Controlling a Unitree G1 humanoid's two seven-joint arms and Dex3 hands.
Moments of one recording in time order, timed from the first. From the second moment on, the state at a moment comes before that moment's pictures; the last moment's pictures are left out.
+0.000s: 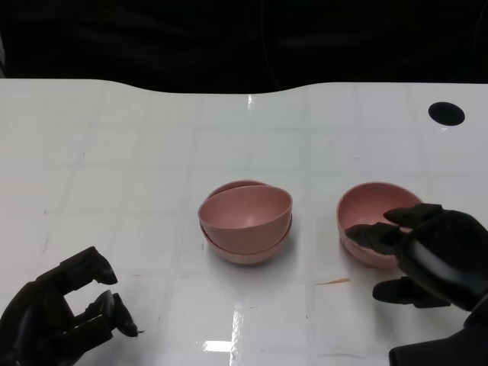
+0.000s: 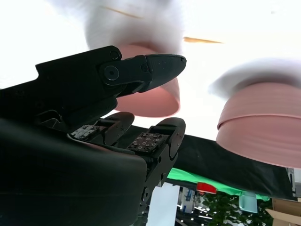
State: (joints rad) left arm 0.17 0.18 0.22 -0.25 -0.62 0.60 -0.24; right arm -0.11 -0.43 0.20 0.05 -1.04 -0.31 -0.07
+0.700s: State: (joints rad) left arm 0.17 0.18 0.21 -0.25 -0.61 0.61 -0.23; right arm -0.20 -0.50 0.30 0.17 -1.00 -0.23 -0.08
